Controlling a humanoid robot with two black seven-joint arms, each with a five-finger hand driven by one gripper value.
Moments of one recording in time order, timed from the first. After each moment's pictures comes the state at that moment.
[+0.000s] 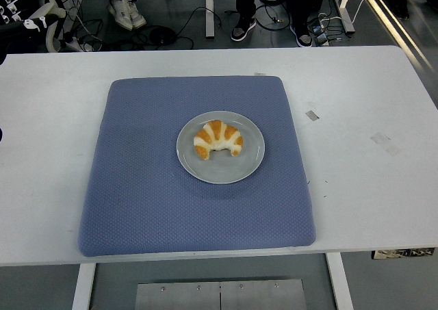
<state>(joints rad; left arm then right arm) -0.76 0.67 -0.81 -1.09 0.45 0.18 -0.20 -0.09 0.00 0.03 0.16 -0.11 -0.06 0.21</state>
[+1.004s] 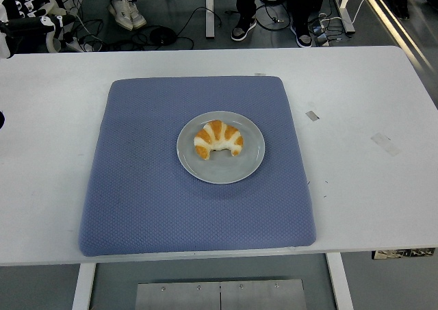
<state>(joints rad) -0.90 0.70 -0.70 -1.12 0.47 0.18 -0.03 -0.09 0.00 0.03 0.16 -0.11 -0.06 0.21</state>
